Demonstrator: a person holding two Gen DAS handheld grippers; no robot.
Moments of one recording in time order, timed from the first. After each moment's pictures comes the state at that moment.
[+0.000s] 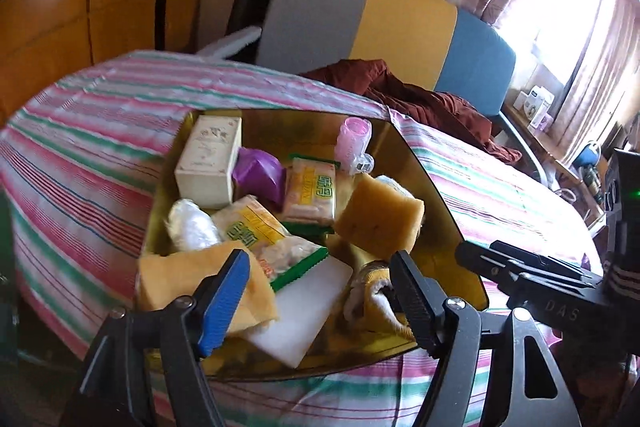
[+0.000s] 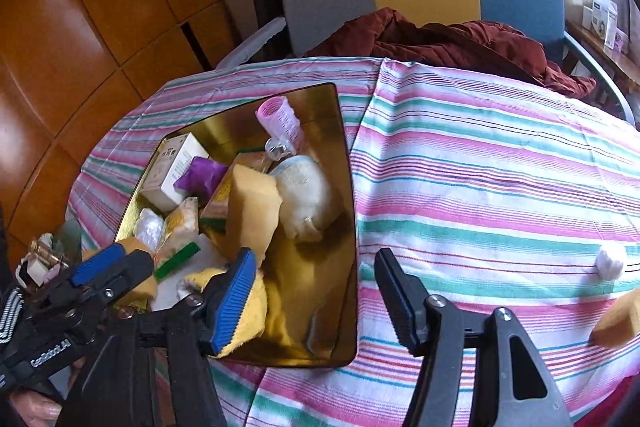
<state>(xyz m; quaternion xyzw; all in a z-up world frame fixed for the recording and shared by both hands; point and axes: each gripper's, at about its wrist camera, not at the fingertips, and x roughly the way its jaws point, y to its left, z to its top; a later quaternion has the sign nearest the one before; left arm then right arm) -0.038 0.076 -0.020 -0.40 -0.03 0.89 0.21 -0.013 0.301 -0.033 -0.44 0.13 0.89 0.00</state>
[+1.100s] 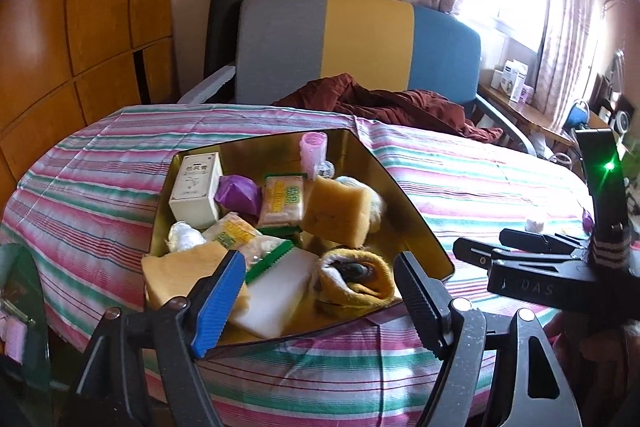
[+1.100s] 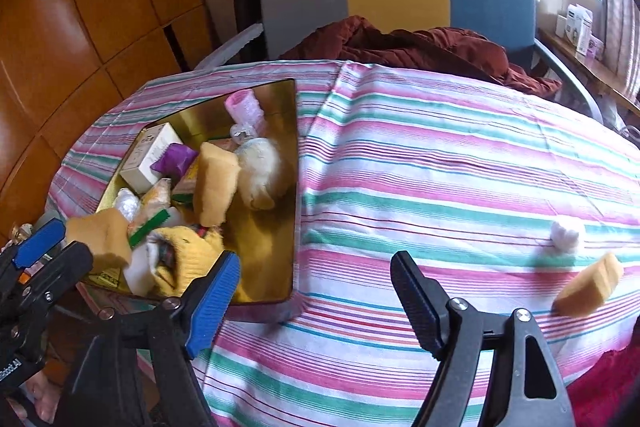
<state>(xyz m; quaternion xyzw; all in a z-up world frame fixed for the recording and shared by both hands) 0.018 0.102 0.004 -0.35 0.05 0.91 0.24 0.034 0.326 -0.033 -0.43 0.12 0.89 0.06</state>
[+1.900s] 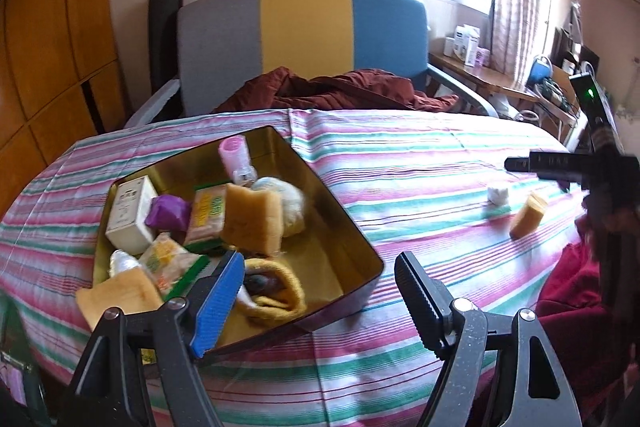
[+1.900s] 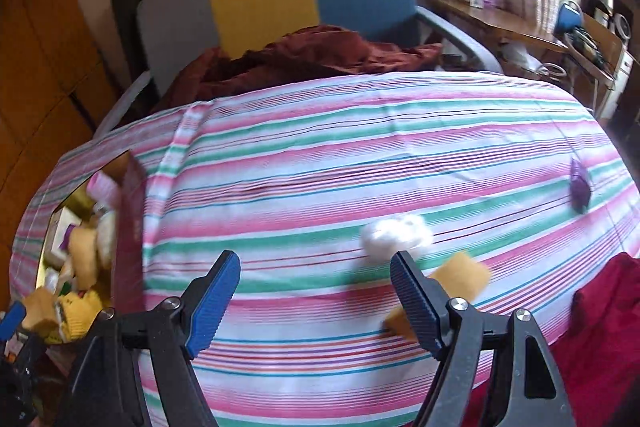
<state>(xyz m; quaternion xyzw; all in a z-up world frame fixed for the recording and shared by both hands) 0.037 0.169 0.003 -0.34 0.11 0.88 0.31 0.084 0.495 -0.016 -0.41 0.19 0.86 0.22</state>
